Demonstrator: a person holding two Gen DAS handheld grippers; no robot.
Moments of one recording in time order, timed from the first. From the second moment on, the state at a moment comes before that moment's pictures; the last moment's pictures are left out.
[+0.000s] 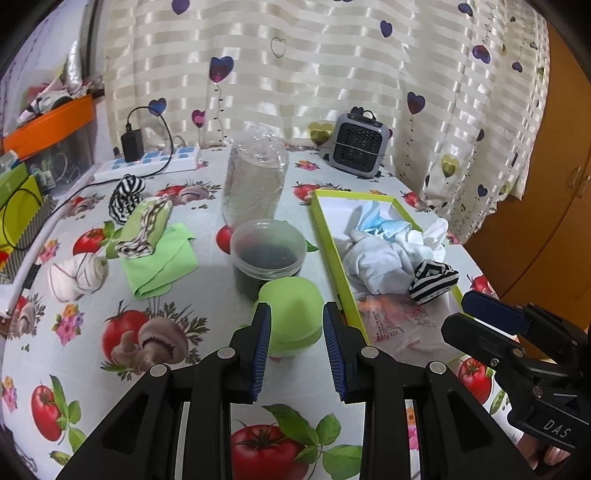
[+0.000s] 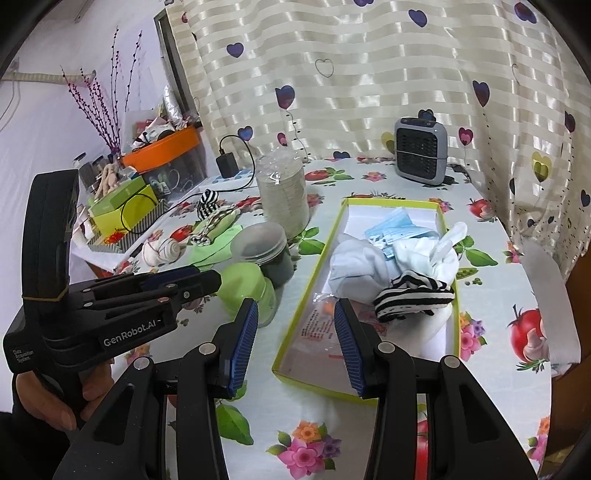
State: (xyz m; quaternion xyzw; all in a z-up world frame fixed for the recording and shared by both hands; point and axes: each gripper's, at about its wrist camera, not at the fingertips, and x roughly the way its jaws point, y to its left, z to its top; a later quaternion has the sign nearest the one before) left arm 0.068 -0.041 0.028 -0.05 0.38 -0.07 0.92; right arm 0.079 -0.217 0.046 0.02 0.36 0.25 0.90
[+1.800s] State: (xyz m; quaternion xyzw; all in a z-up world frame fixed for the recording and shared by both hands) left arm 0.051 0.135 0.006 -0.15 0.39 0.11 0.90; right arm 0.098 -0.075 0.051 -0.06 0.35 0.36 0.86
